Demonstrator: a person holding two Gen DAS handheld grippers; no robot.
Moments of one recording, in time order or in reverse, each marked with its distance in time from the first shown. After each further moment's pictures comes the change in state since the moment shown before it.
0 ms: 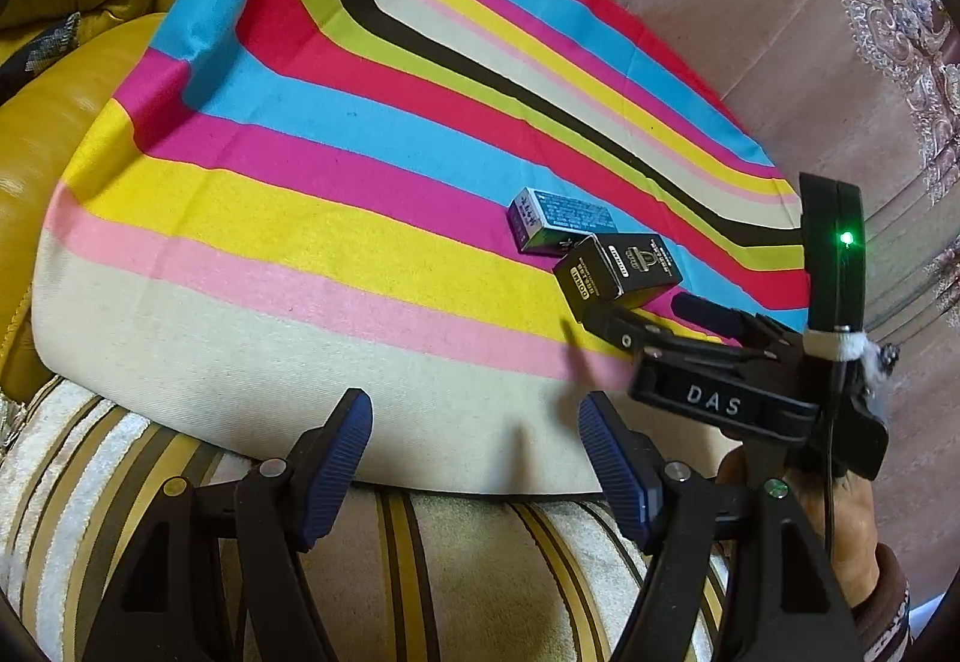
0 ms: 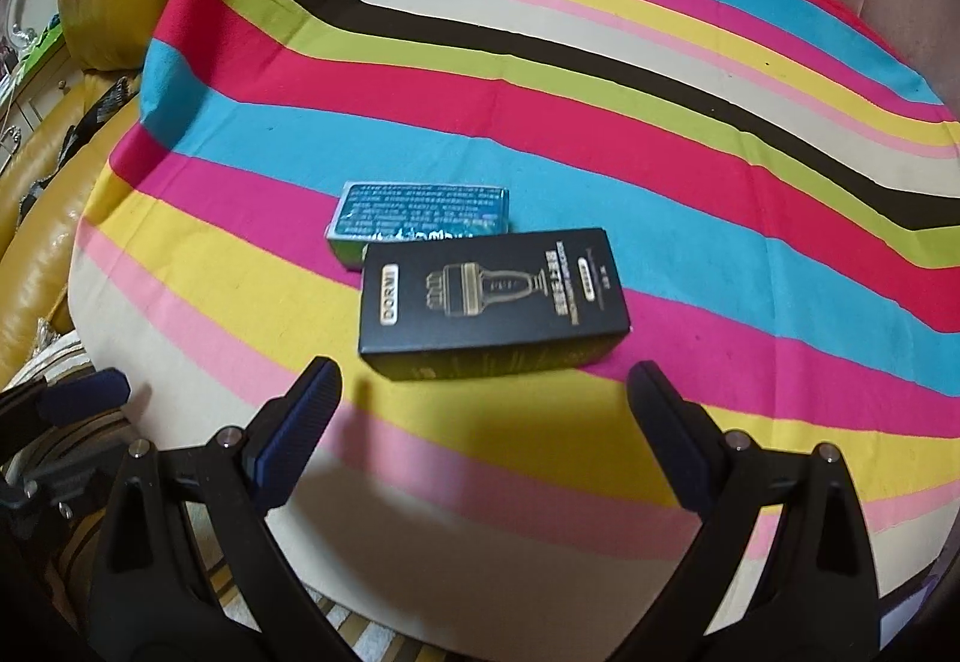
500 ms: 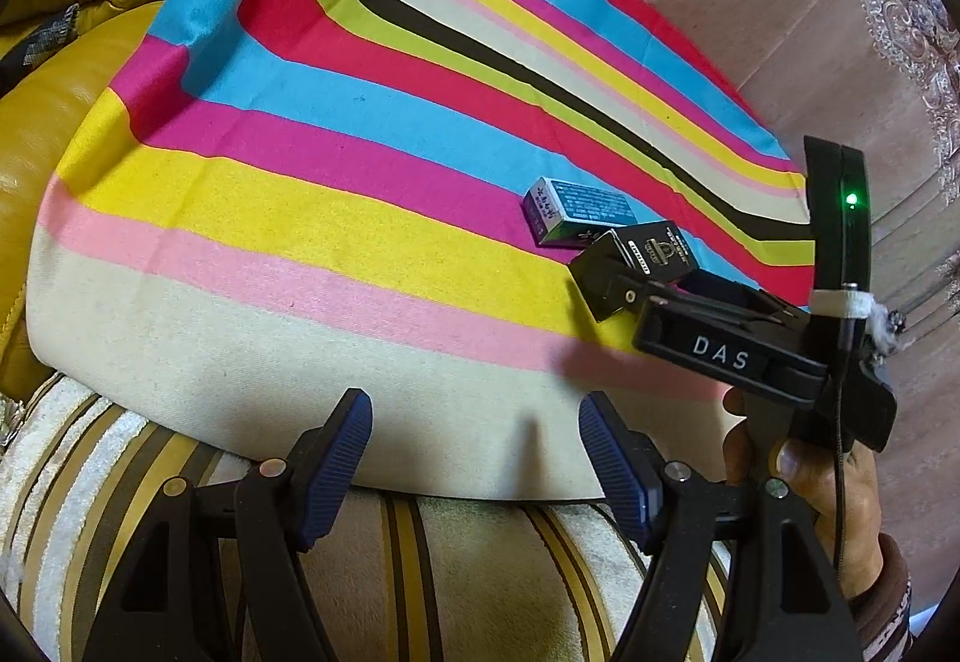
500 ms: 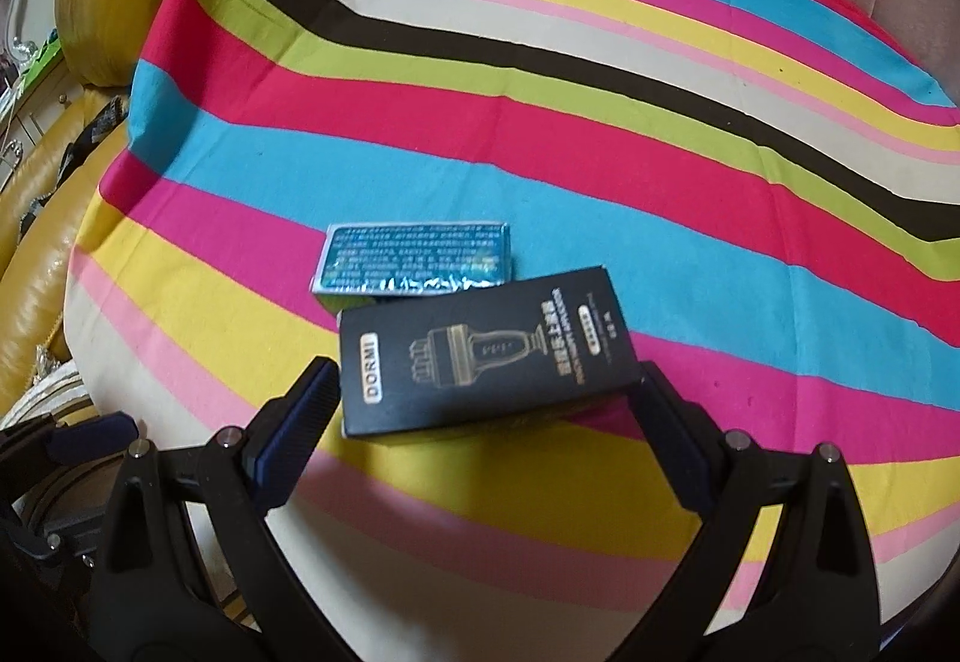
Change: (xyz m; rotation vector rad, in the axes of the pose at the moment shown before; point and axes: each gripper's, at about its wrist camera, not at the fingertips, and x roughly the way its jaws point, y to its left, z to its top) left arm 0.008 0.001 0.004 -0.004 0.032 0.032; right arm 0.010 -0.006 0.011 0.019 -0.025 0.026
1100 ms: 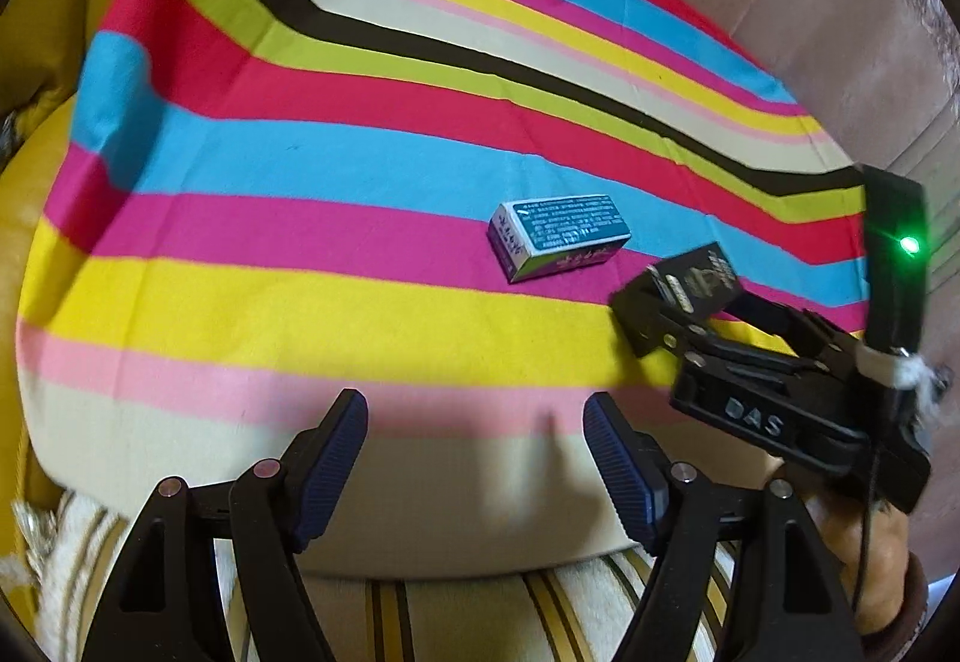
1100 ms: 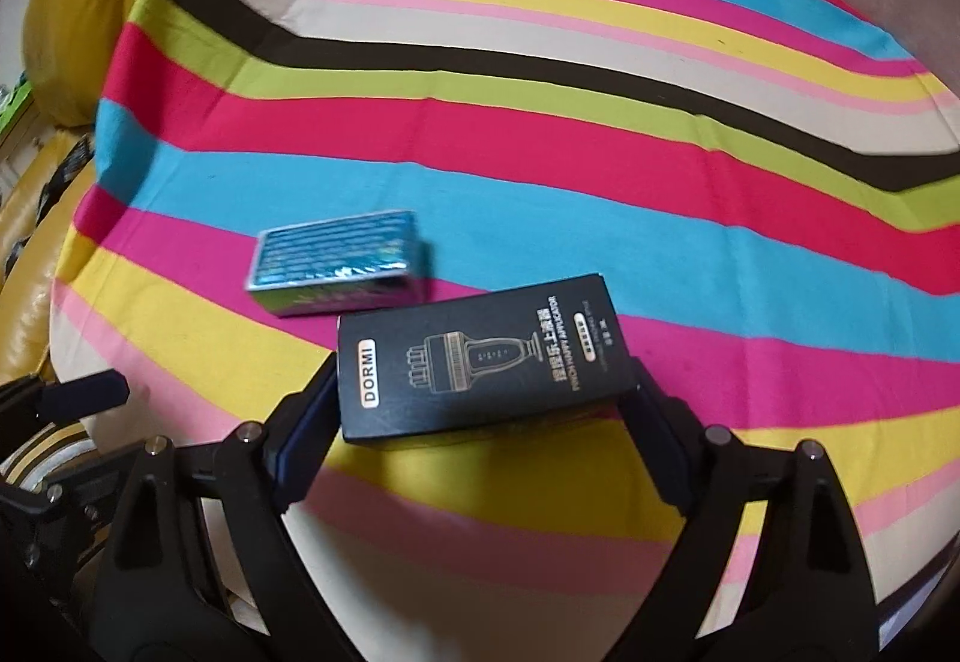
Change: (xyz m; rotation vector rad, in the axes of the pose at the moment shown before) left arm 0.024 -0.035 0.037 0.159 0.060 0.097; right arm -0.010 -0.029 -0.012 0.103 -0.014 -0.058
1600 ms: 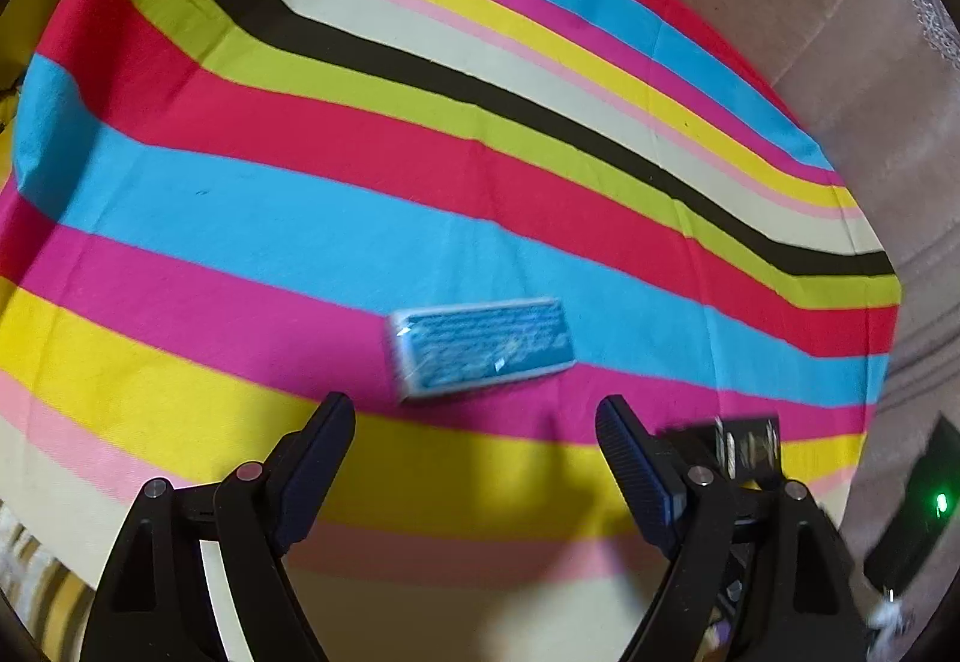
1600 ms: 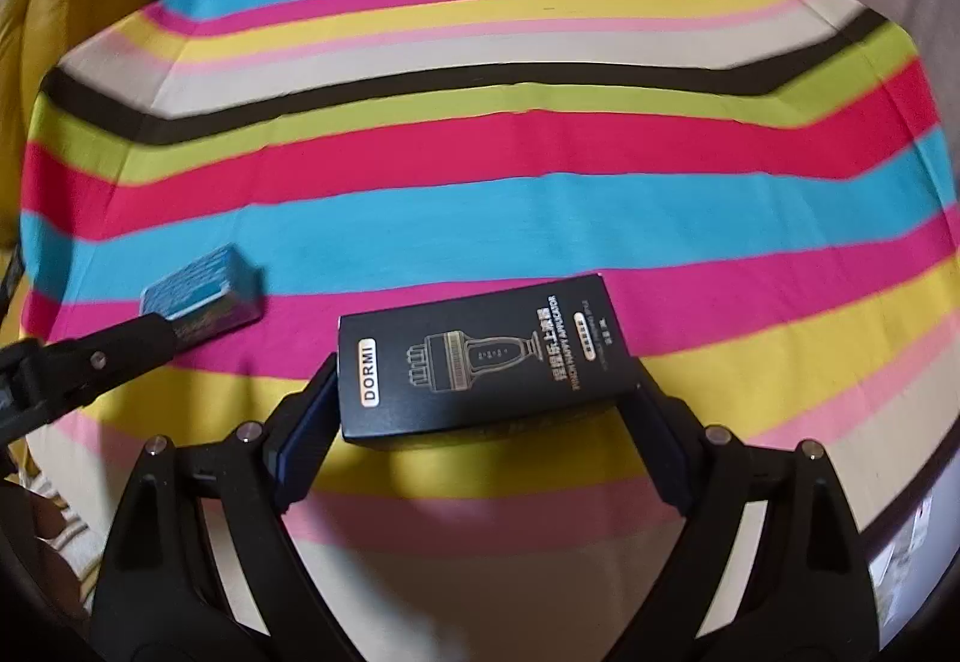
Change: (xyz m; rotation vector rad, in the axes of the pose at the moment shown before) left arm 0.035 -0.043 0.045 -0.172 -0.039 0.017; right arm -0.021 -0.063 -0.022 0.279 -0.047 -0.152
